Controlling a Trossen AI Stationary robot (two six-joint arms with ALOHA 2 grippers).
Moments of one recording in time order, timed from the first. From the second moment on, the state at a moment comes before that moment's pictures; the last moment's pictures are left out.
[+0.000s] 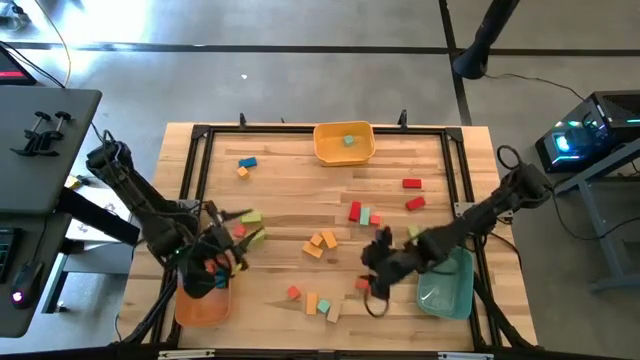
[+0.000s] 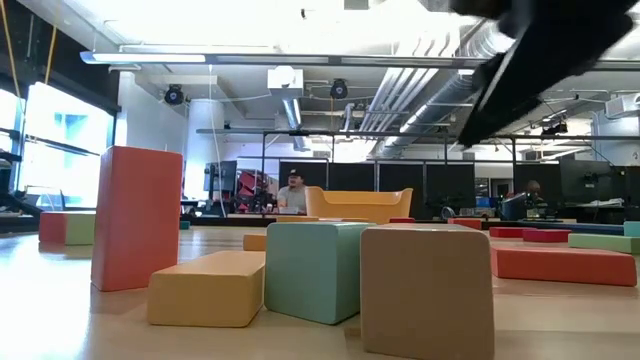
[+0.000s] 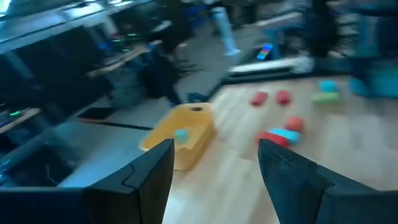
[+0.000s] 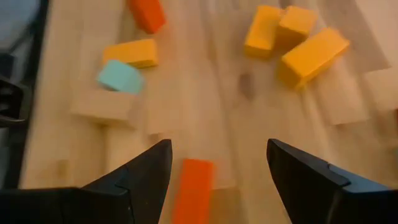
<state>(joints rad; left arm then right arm) -0.82 1.19 0.87 -0.63 -1.42 -0.59 0.55 1.54 0.92 -0.29 0.33 0.61</state>
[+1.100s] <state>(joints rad) -0.75 1.19 0.77 -0.62 -1.38 -0.76 0.72 1.86 0.66 0.20 0.59 0.74</state>
